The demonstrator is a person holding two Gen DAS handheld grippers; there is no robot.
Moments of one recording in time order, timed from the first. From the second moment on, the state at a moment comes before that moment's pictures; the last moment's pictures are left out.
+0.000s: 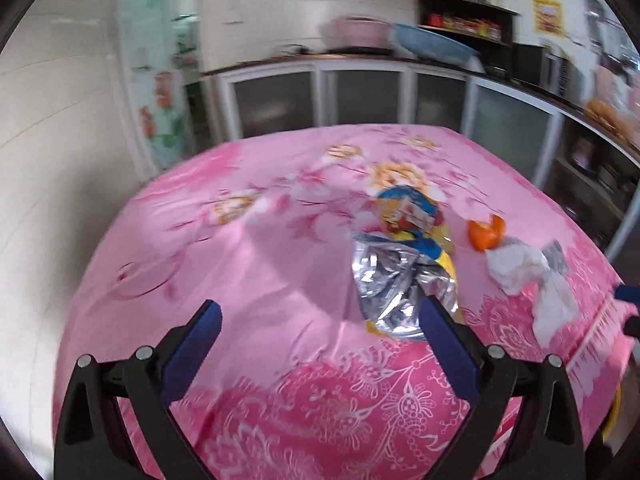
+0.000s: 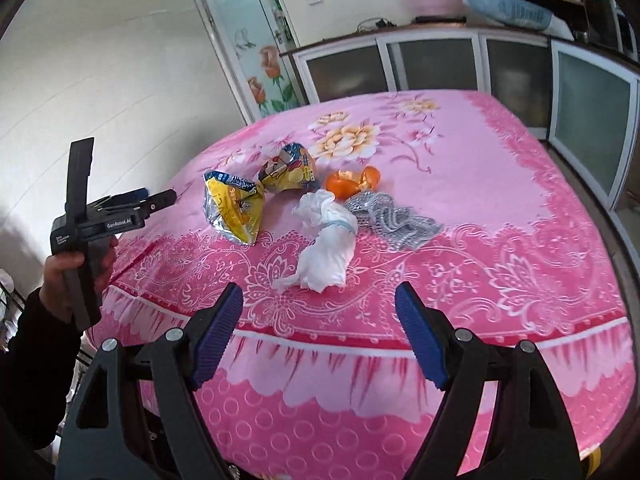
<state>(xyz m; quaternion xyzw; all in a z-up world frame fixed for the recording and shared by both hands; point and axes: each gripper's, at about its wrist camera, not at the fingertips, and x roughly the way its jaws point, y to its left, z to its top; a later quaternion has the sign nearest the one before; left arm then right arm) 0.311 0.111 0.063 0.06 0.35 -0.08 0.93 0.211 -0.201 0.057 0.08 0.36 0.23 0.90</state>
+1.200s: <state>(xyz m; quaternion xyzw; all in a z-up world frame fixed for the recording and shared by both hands) 0.424 0.086 0.024 0.03 0.38 -0.21 0.90 0.271 -0.152 0.030 0.05 0.43 0.23 0.87</state>
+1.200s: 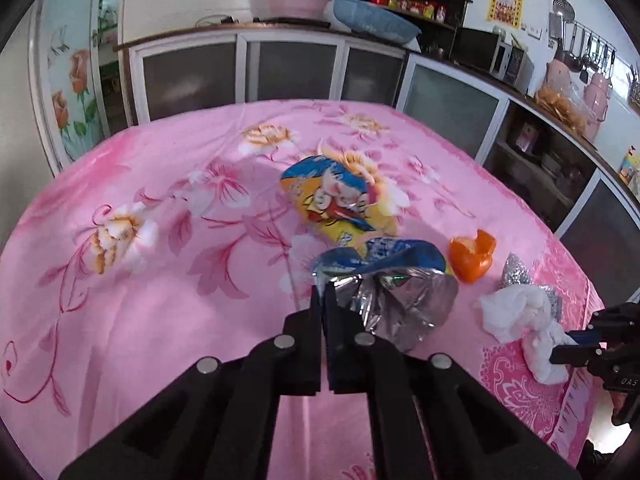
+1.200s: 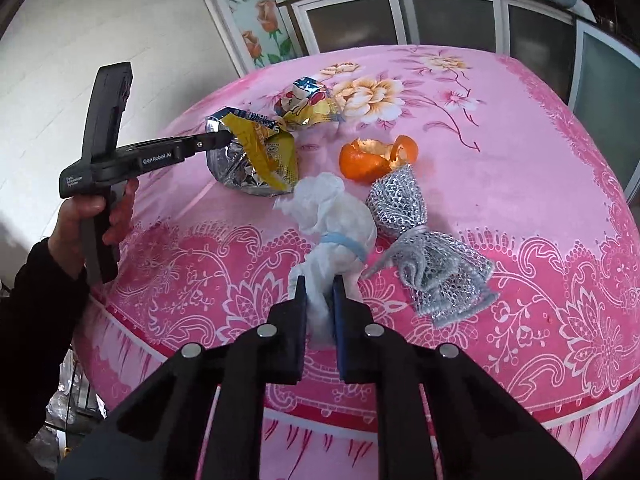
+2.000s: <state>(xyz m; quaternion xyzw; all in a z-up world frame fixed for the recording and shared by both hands) 0.320 0.095 0.099 0.01 0.31 -0.25 0.92 0.192 -0.206 0.091 0.05 0.36 0.21 0.91</state>
